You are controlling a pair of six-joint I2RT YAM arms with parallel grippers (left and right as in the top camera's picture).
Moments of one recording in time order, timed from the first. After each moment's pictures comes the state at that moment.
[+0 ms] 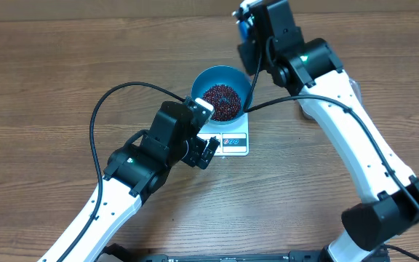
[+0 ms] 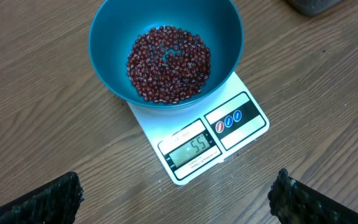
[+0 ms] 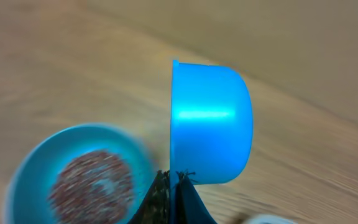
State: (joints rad) left arm -0.55 1.22 0.99 -0.60 -0.03 0.02; right arm 0.45 1.80 1.88 -0.86 0.26 -0.05
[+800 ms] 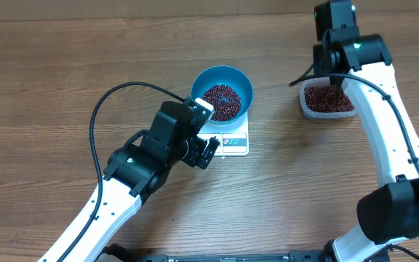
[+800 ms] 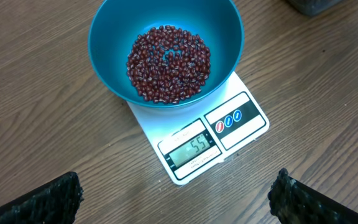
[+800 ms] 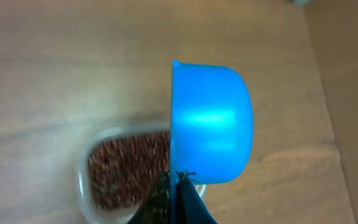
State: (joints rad) left arm -0.55 1.22 0.99 -0.60 -0.03 0.02; right arm 0.16 1.79 1.73 -1.04 0.51 0.09
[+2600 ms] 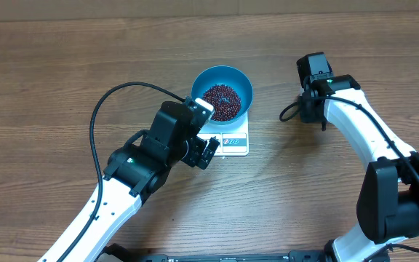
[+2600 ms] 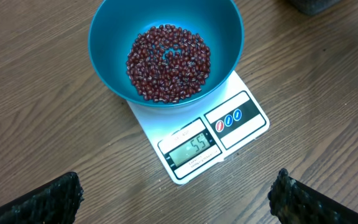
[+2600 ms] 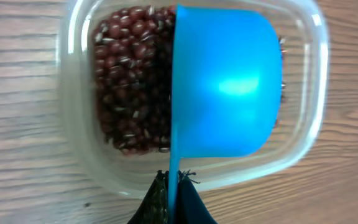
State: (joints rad) left arm -0.55 1.22 0.99 -0.61 -0.02 0.02; right arm 0.16 1.79 1.30 -0.84 0.39 0.06
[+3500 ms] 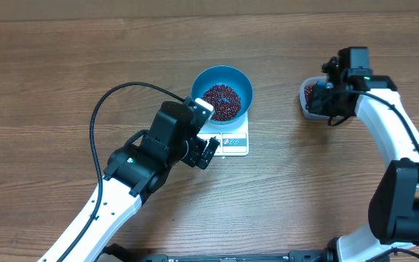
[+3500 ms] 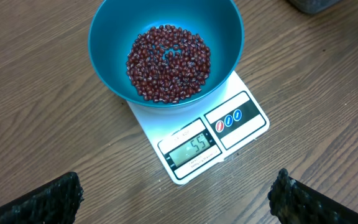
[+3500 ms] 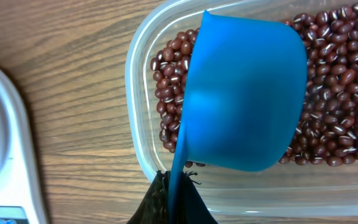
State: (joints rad) left arm -0.55 1.22 0.99 -0.61 -0.03 0.02; right arm -0.05 1.76 1.30 -0.76 -0.18 0.12
